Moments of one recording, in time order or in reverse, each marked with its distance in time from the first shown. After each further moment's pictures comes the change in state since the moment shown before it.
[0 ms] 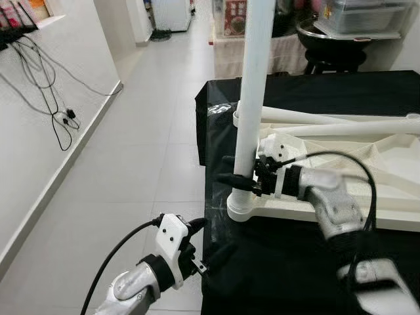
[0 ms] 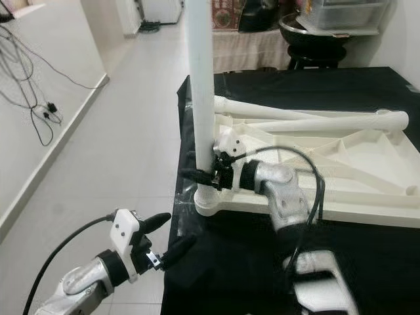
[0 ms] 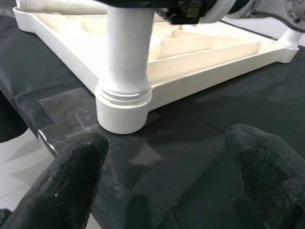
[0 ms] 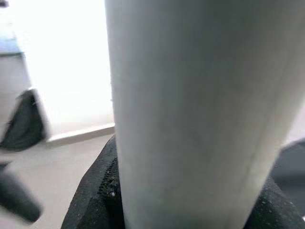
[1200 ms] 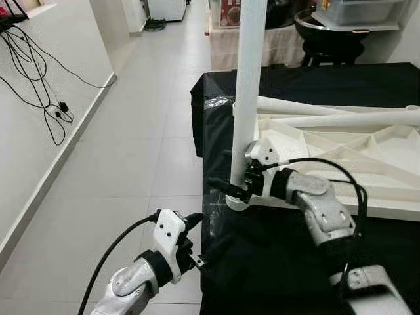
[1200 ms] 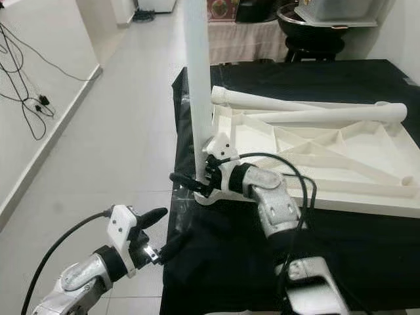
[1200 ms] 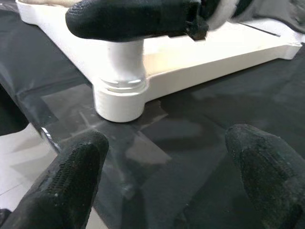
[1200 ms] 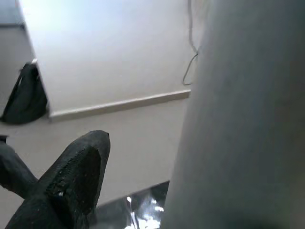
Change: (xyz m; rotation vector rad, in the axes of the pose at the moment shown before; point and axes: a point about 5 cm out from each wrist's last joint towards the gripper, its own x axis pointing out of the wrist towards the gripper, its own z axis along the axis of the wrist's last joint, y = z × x) left arm 0.000 0.001 0.000 0.008 0.003 0.014; right arm 0.013 0.001 0.000 -0.063 0.073 0.125
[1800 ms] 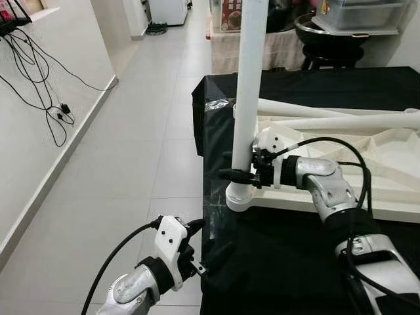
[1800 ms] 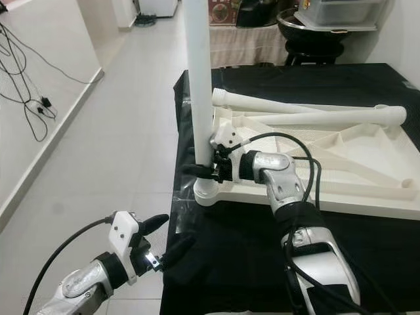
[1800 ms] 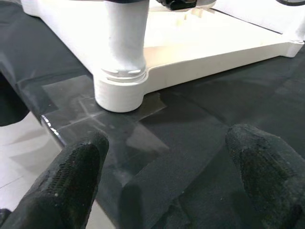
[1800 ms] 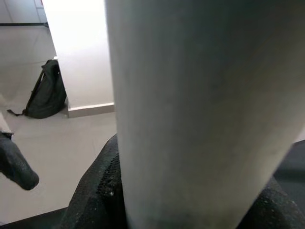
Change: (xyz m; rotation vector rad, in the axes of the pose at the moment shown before) left arm -0.003 -0.003 -0.004 -0.015 0.013 0.010; right arm -0.015 -0.021 0.003 -0.008 0.029 0.067
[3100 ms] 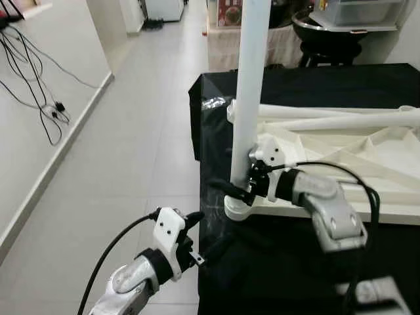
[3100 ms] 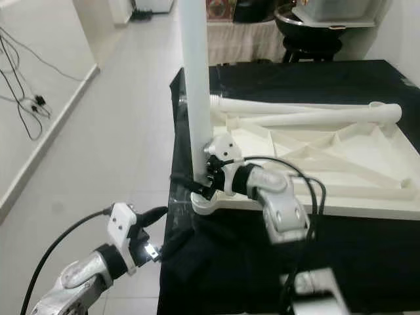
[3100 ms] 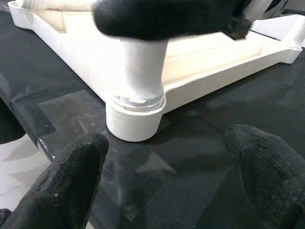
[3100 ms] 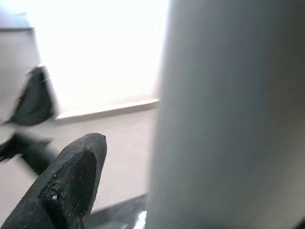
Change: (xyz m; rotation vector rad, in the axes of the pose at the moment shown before) left arm 0.005 0.006 0.007 0.009 -0.027 -0.001; right arm 0.010 0.036 0.010 0.000 -0.025 0.027
